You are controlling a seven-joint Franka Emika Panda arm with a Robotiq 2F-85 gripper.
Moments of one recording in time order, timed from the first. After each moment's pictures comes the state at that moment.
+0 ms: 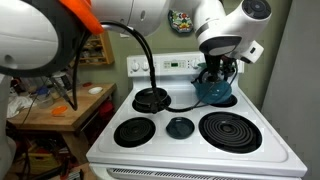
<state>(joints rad) 0.02 0.46 0.05 -1.41 0.86 2.29 0.03</state>
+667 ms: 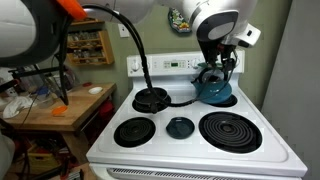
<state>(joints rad) 0.04 0.40 0.04 -1.41 0.61 2.25 0.18</state>
